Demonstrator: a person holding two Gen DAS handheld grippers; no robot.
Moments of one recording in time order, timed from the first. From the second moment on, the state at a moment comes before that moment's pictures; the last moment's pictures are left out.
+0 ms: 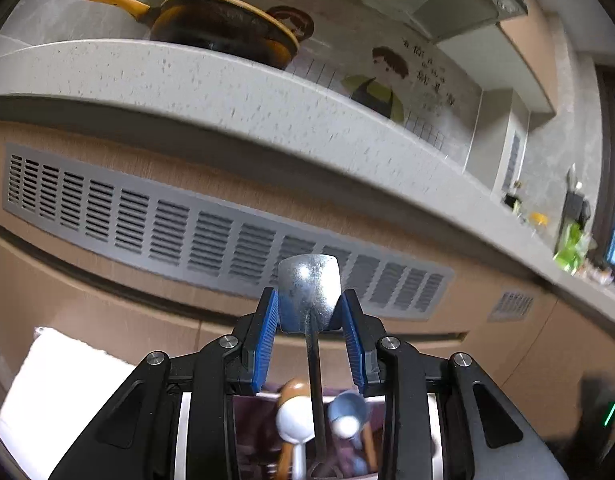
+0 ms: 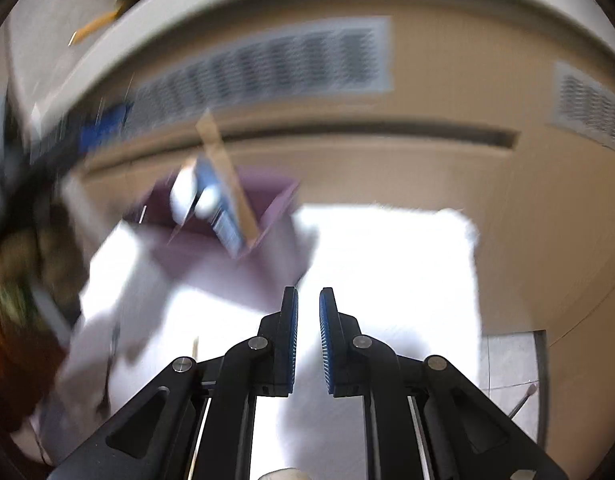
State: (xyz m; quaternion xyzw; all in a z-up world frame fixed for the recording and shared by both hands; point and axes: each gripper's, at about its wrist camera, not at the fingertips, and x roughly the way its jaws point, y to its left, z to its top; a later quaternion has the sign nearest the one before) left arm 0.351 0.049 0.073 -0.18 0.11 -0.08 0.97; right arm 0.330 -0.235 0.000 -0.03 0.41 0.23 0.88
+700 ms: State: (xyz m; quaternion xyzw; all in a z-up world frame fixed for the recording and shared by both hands) left arm 0.313 0.067 0.063 -0.14 0.20 -0.06 0.97; right arm 0.261 -0.207 -0.033 -0.04 0.46 0.26 0.85
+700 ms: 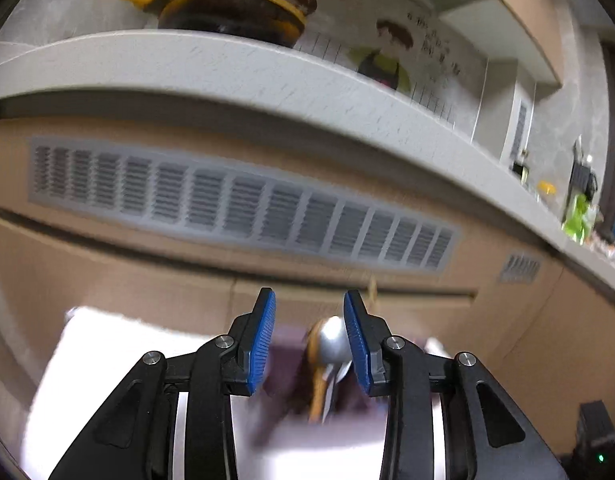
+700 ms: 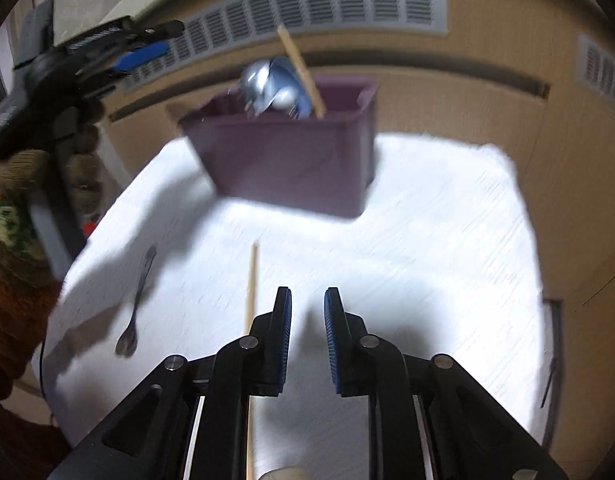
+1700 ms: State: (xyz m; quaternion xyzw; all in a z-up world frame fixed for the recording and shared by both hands) left arm 0.166 0.037 -0.077 -0.20 0.47 -0.13 0.85; right arm 0.187 -0.224 -0.060 -0.05 0.46 0.15 0.87
